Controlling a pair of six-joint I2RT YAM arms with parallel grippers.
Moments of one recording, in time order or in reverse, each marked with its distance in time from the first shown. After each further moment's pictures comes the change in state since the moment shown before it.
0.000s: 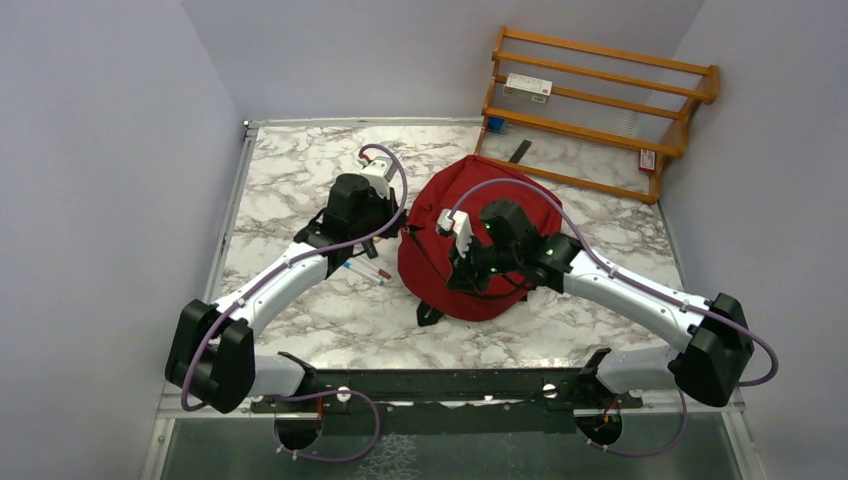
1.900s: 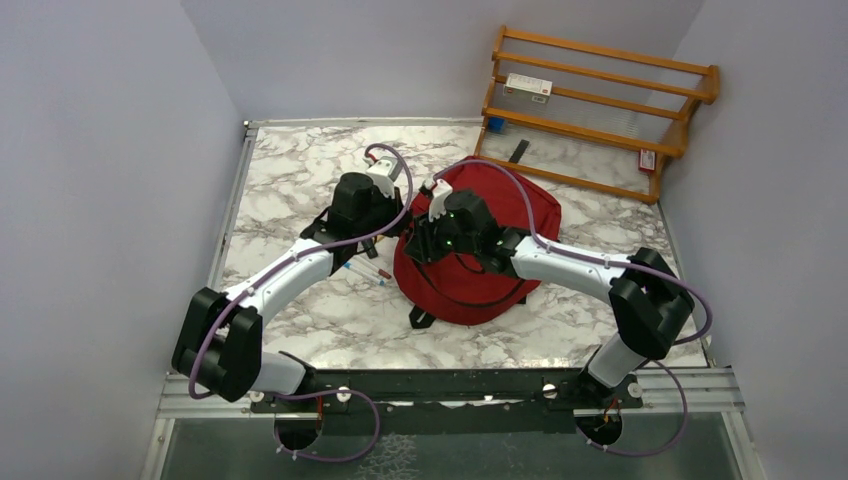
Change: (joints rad) left arm -0.003 0.066 0.000 0.072 0.068 -0.009; right arm 0.014 0.327 0.073 0.463 0.242 0.423
